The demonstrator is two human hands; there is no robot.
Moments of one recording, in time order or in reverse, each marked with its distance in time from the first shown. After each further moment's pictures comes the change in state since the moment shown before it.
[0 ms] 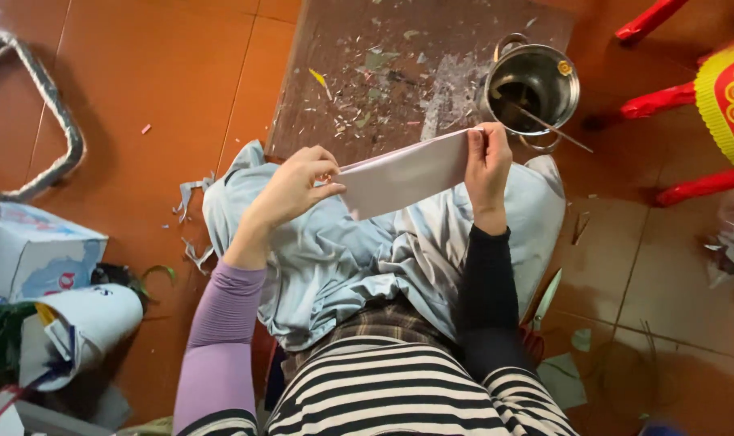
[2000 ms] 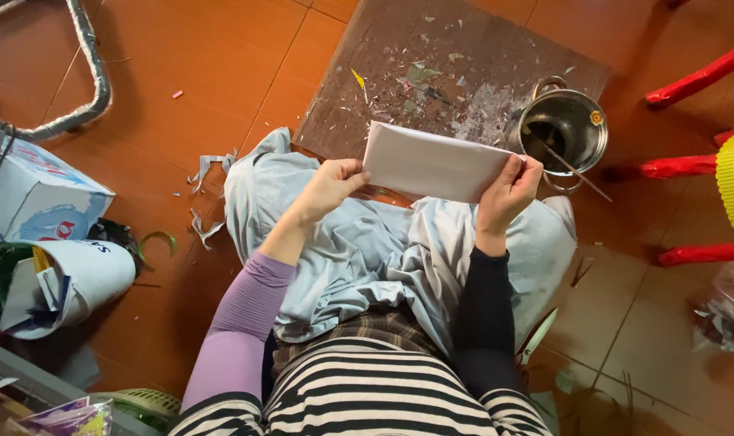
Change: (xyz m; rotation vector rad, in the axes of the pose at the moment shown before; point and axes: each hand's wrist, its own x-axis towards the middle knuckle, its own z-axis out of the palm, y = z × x) left_hand -0.020 -0.044 0.073 -1.169 0.080 -0.494; right_hand -0.009 -0.001 0.033 -0.101 0.325 0.009
